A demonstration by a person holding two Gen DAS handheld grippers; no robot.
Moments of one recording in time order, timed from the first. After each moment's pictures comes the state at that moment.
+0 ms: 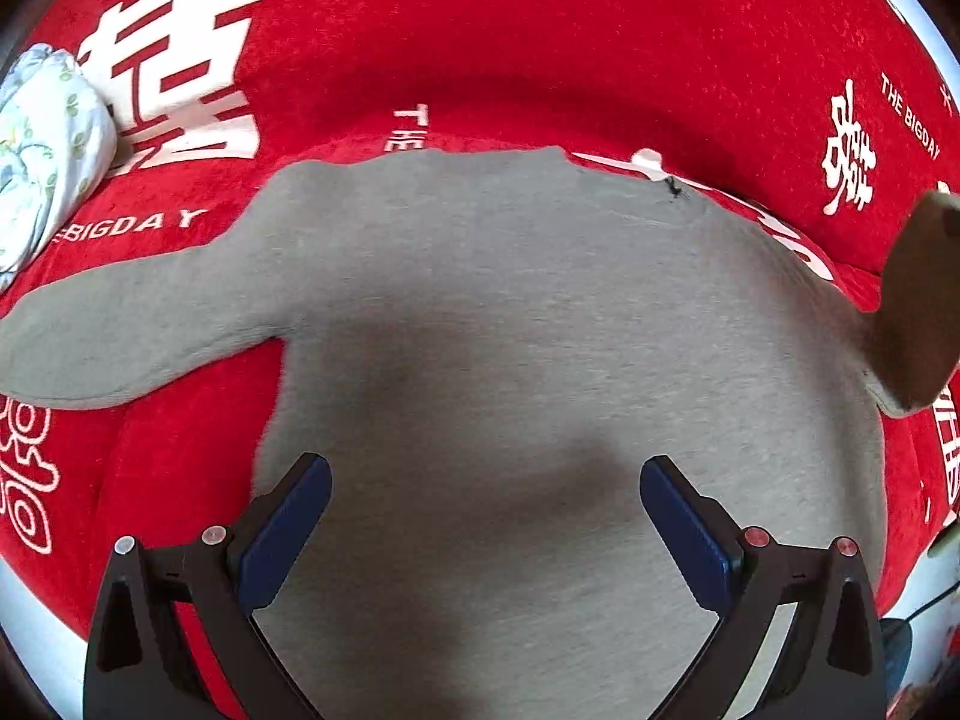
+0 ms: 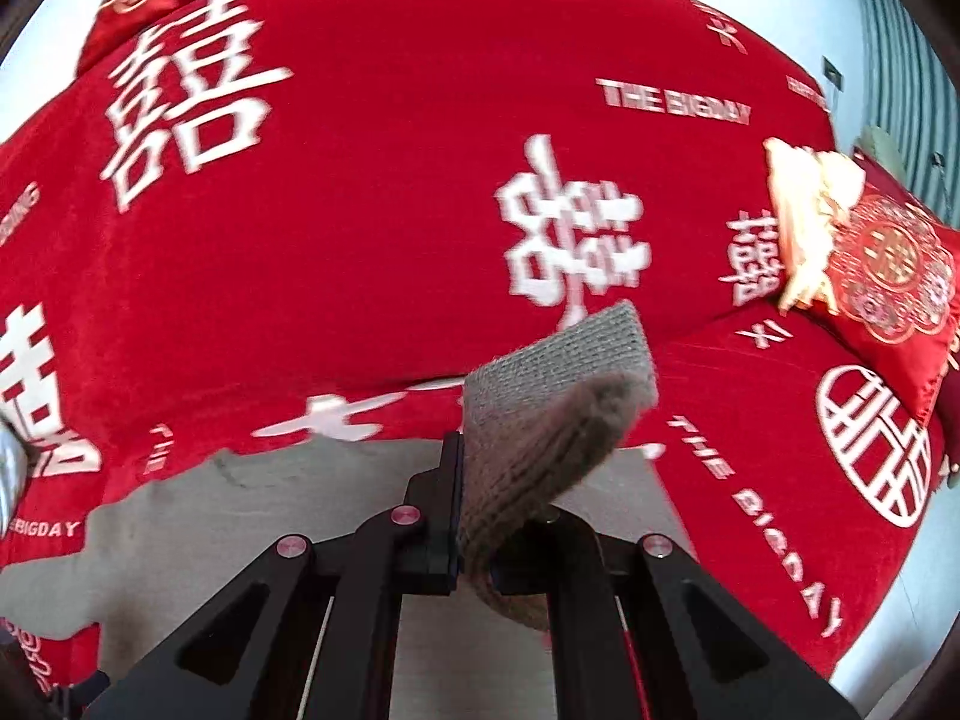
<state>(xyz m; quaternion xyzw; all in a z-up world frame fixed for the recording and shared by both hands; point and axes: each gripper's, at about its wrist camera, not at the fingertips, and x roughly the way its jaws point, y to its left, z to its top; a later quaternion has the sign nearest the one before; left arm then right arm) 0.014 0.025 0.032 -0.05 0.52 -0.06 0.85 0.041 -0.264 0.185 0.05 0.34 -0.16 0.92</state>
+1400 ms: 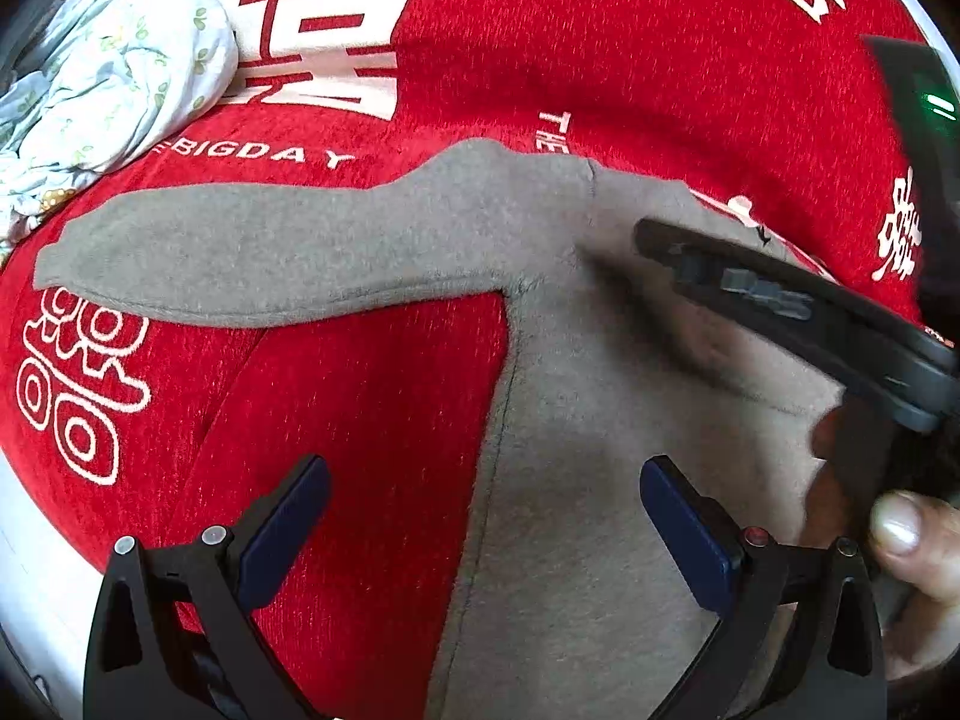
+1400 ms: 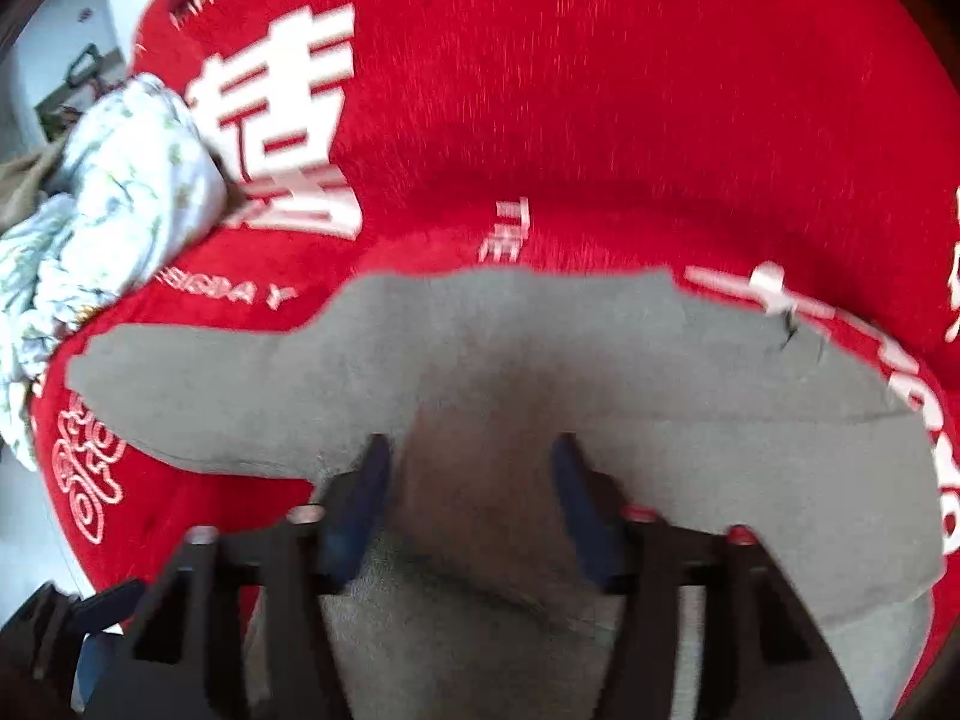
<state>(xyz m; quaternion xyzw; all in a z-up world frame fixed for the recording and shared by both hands) -0.017 0.113 0.034 -0.11 0.52 0.00 0.85 0.068 -0.017 0.066 -0.03 0.44 0.14 0.89</state>
